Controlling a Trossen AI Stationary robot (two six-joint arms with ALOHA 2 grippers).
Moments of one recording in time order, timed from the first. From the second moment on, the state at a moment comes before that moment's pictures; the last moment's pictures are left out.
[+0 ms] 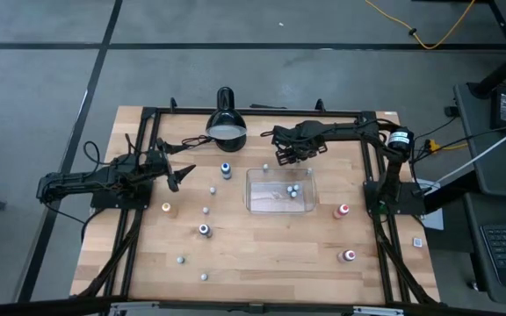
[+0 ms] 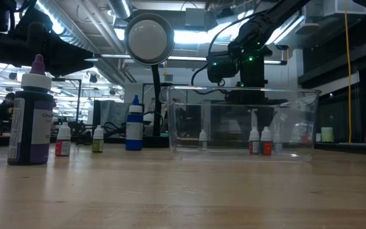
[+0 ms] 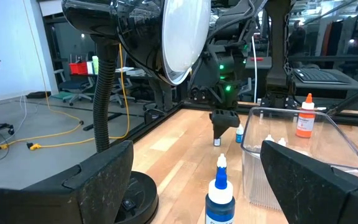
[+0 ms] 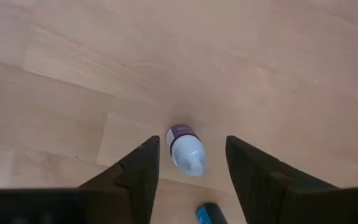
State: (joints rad) left arm 0.13 0.01 0.01 0.06 -0.29 0.02; right arm -0.36 1.87 1.24 -0.89 0.20 0.91
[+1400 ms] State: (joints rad) left arm 0.13 0.01 0.01 0.06 -0.29 0.02; right arm -0.18 1.85 1.77 -1.37 0.32 0.68
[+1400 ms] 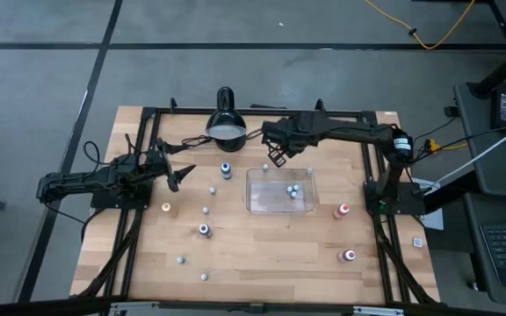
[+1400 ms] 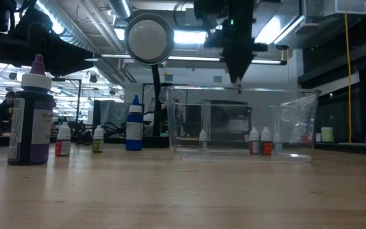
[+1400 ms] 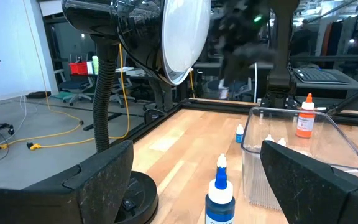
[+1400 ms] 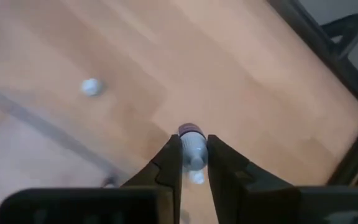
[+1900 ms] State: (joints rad) left arm 0.13 0.01 0.01 0.06 -0.29 0.02; right arm 0.14 1.75 1.60 -1.32 0.33 1.03
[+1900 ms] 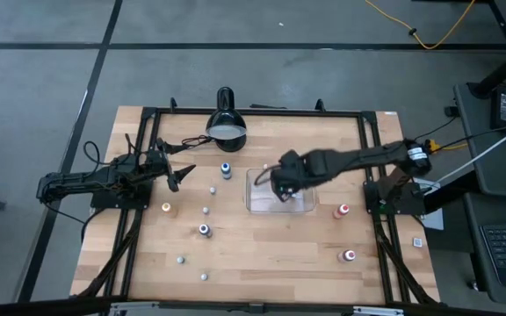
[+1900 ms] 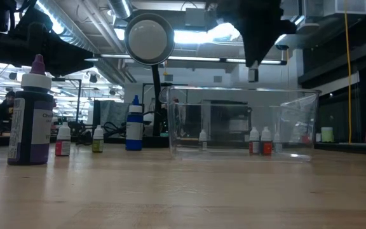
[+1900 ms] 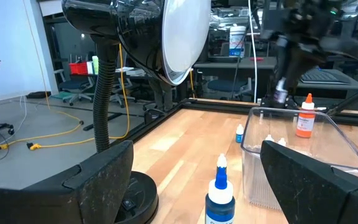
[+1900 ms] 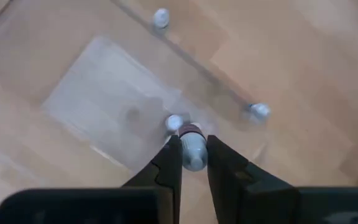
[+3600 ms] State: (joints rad) left arm 0.13 0.01 0.01 0.06 -0.29 0.02; right arm 0.08 1.89 1.37 -1.05 0.36 1.36
